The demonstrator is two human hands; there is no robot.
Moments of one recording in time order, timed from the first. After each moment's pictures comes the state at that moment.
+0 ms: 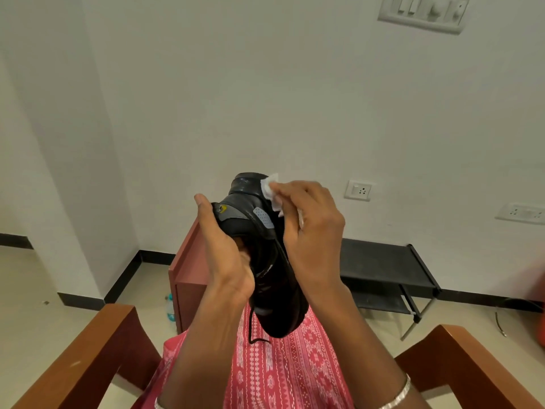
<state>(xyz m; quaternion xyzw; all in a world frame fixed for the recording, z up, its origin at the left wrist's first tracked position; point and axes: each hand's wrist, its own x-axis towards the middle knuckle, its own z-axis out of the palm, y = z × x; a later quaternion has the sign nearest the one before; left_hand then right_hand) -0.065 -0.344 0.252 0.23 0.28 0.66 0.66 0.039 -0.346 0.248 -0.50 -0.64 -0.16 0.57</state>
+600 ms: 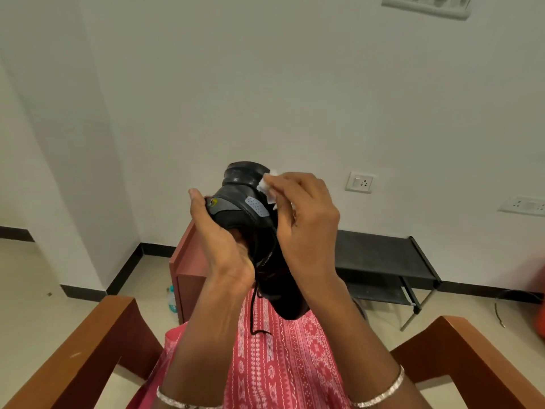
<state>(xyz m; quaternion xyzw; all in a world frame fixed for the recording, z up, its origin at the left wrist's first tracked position) -0.065 -0.340 0.248 0.20 0.26 0.67 0.67 0.030 -0.348 0.246 -0.48 -0.64 -0.17 0.58</state>
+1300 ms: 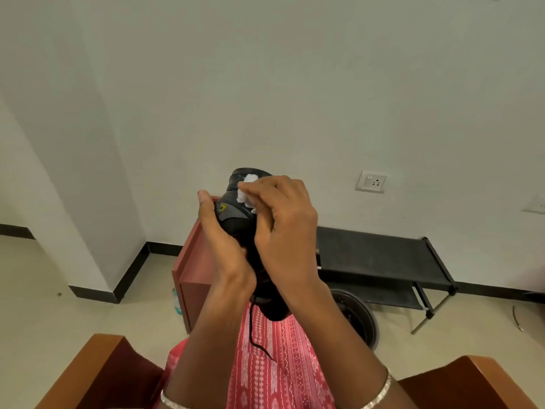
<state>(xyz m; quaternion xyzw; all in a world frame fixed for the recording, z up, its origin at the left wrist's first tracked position) -0.050 -0.287 0.242 0.19 0.22 0.68 0.67 0.016 -0.297 0.255 -0.48 -0.66 -0.10 0.57</state>
